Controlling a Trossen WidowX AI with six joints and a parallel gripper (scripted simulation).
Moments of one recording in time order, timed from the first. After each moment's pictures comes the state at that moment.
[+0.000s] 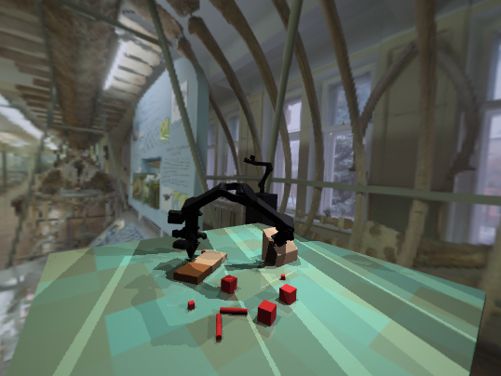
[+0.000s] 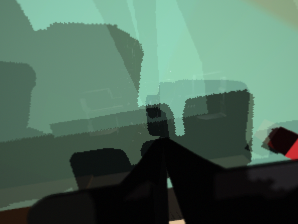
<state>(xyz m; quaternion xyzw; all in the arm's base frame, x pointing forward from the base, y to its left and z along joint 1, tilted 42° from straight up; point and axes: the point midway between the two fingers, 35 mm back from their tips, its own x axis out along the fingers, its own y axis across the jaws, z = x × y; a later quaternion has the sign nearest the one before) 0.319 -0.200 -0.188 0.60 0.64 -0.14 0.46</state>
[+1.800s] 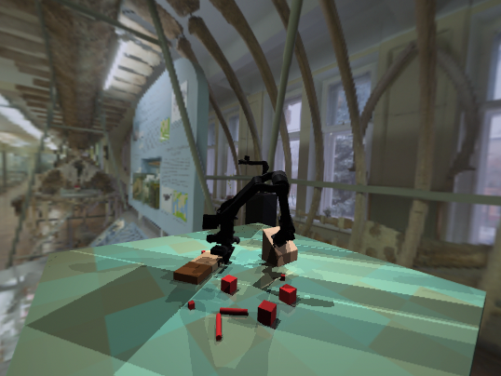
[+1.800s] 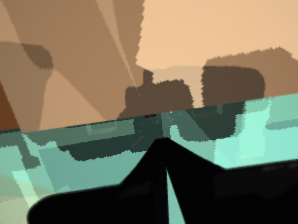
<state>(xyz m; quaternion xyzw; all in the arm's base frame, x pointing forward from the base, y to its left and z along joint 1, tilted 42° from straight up) 0.242 -0.071 -0.093 0.59 0.65 -0.13 0.46</state>
